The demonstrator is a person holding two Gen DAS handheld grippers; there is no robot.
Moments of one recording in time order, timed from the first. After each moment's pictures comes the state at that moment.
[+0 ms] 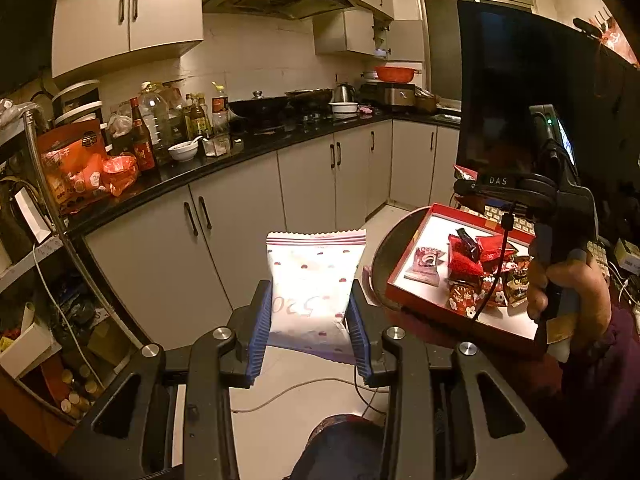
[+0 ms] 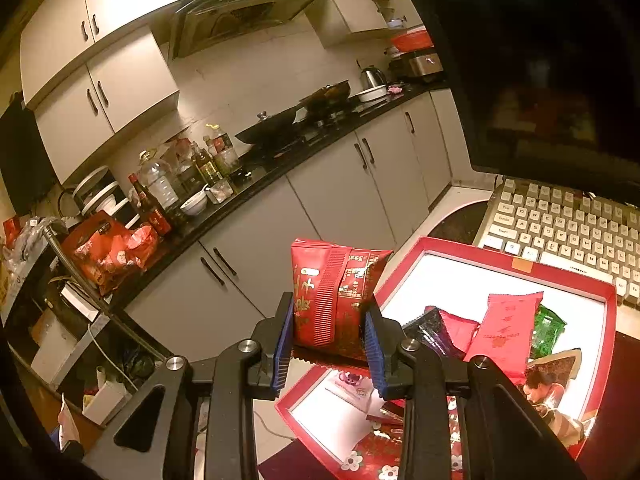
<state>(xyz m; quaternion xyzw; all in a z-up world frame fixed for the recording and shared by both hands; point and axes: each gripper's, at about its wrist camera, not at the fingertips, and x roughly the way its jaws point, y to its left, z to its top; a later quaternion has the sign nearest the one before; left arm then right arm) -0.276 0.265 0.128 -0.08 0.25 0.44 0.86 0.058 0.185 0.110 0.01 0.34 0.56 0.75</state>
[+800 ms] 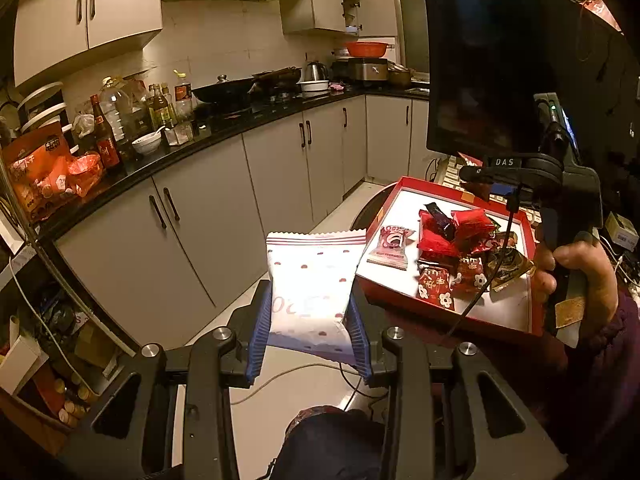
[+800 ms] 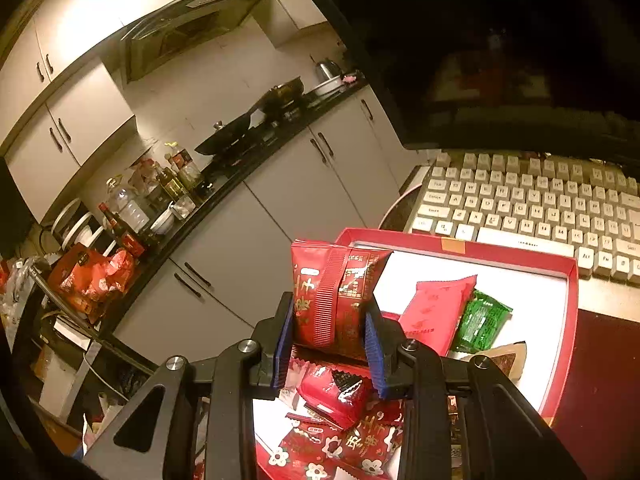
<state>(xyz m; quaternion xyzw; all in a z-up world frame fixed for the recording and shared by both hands) -0.227 0.262 0.110 -0.08 0.29 0.40 0.87 0.119 0.156 0.083 0.05 0.39 0.51 0.76</state>
